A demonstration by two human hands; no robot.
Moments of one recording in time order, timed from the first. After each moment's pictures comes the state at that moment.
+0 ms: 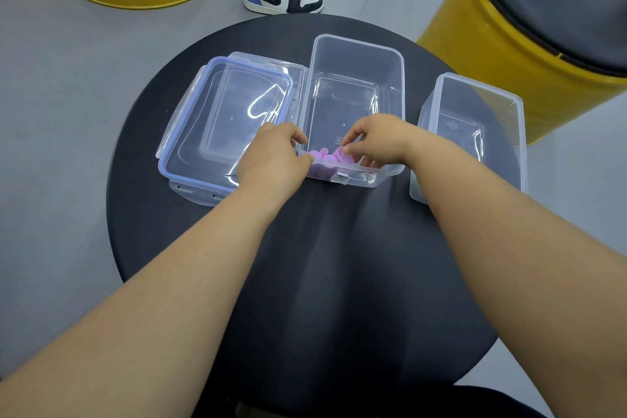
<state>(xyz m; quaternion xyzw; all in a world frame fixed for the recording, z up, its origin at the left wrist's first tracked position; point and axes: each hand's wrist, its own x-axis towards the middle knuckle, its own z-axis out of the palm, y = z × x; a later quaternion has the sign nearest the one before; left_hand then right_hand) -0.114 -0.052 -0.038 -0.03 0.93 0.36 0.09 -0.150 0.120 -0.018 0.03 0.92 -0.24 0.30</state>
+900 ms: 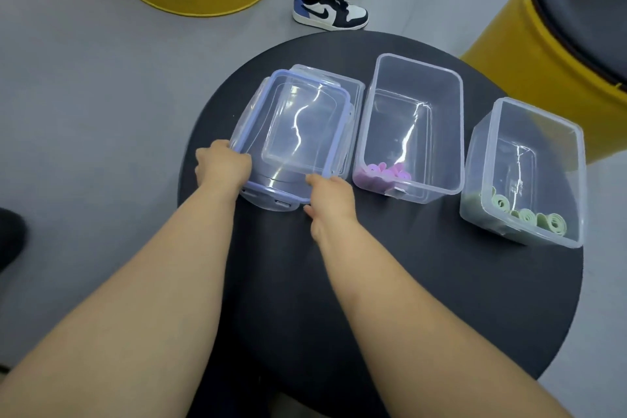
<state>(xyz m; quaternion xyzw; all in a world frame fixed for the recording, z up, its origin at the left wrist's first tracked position) -0.142 -0.189 -0.088 -0.33 0.85 0.38 0.11 -0.093 -0.057 -0.055 0.43 0.59 -0.67 0.14</state>
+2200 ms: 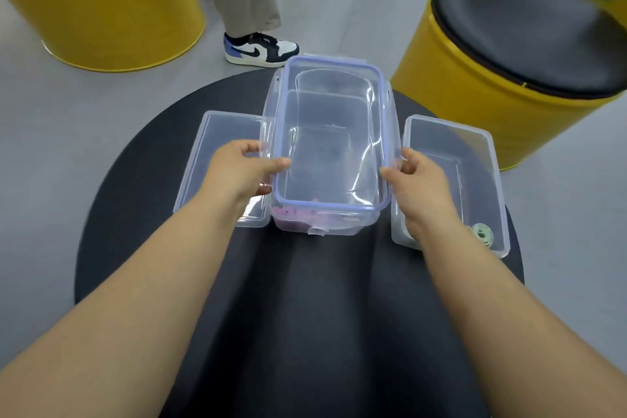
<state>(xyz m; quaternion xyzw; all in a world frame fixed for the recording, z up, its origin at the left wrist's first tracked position) -0.171 -0.047 -0.018 -0.17 0.74 0.63 0.16 -0.112 0.158 -0.004 0.29 0.75 -0.59 -0.02</state>
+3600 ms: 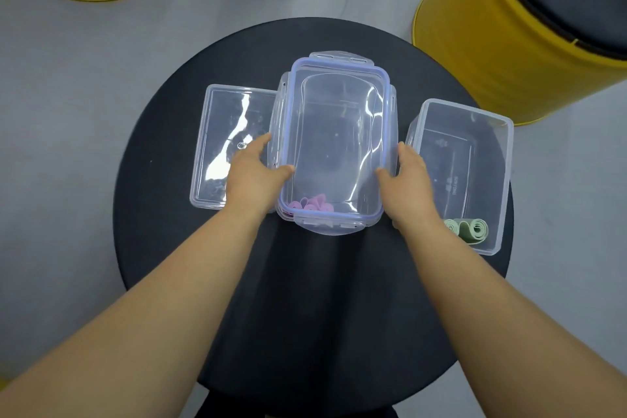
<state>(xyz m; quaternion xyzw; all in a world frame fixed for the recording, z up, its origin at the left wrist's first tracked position) -0.185 -0.033 -0.008 -0.20 0.83 0.48 0.21 -0.149 0.157 -0.011 0.31 0.85 -0.41 0.13</state>
